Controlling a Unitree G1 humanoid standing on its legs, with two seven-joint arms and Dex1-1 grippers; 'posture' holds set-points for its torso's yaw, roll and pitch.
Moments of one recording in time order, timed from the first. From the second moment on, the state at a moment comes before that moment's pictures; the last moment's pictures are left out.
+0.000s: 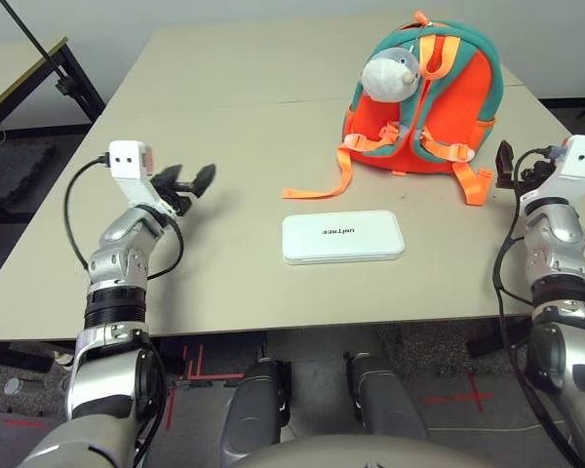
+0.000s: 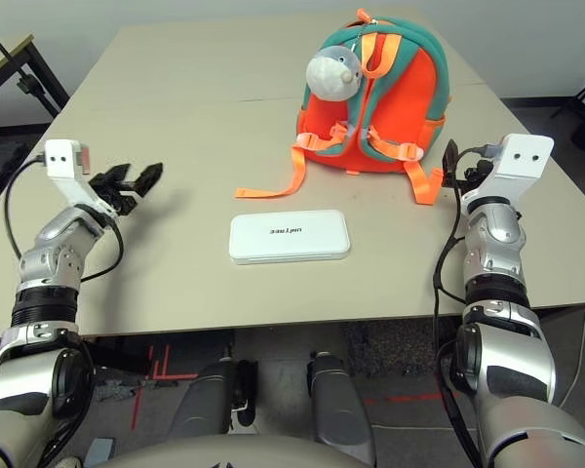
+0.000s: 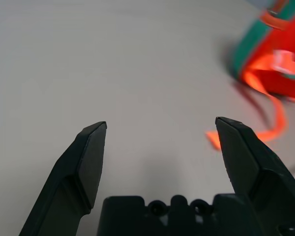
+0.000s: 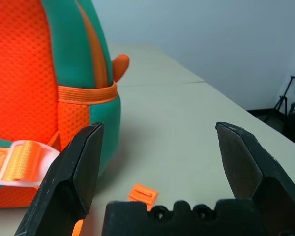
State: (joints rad) left arm -0.52 0.48 0.26 0.28 -0.56 0.72 -0.61; right arm -0.64 -0.50 -0.33 0.89 0.19 -0.35 0.24
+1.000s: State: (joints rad) left arm -0.66 0.42 0.31 0.51 -0.79 1.39 -0.62; right arm -0.56 -0.52 -0.27 0.73 0.14 -0.26 0.32
